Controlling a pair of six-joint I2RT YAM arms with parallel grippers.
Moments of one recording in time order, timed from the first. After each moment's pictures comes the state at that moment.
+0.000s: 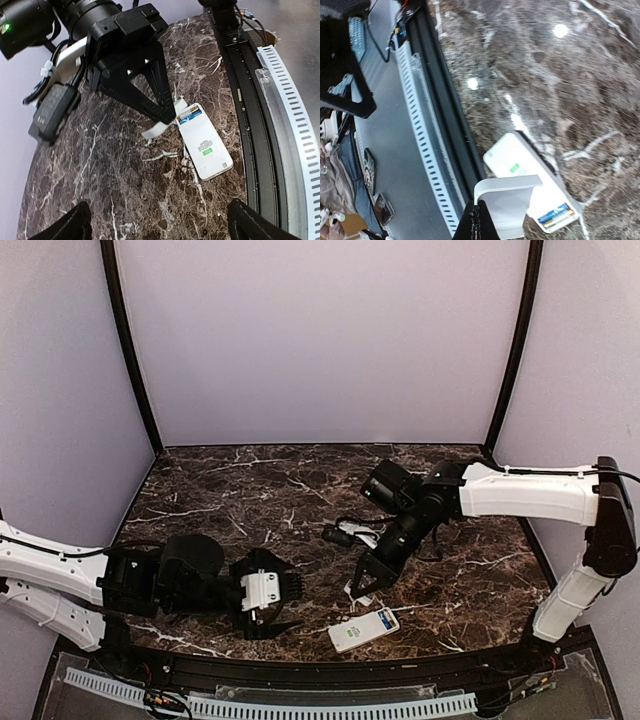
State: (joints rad) left arm -1.34 1.12 0.66 -0.07 -0.15 0.39; right arm 0.93 1.62 1.24 -0.86 -0.60 0.00
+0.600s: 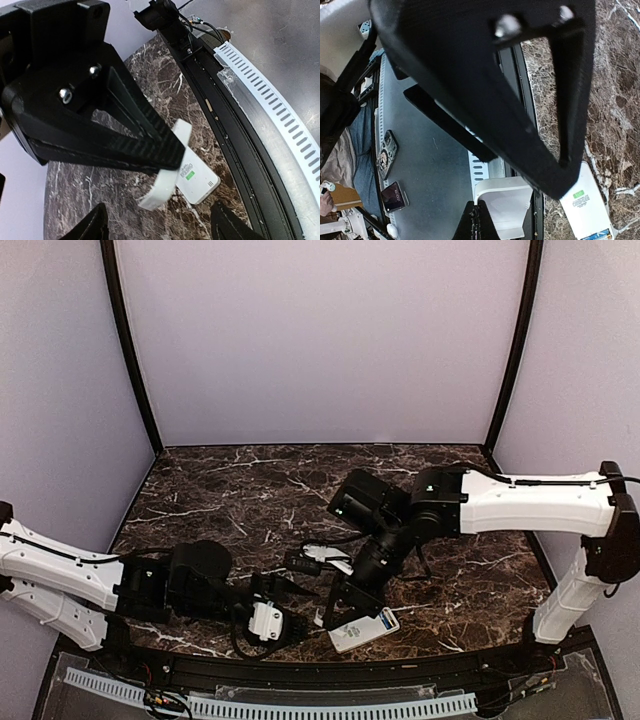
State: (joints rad) left arm -1.34 1.18 0.60 0.13 0.07 0.74; right arm 1.19 1.63 1.37 -0.87 -0.65 0.03
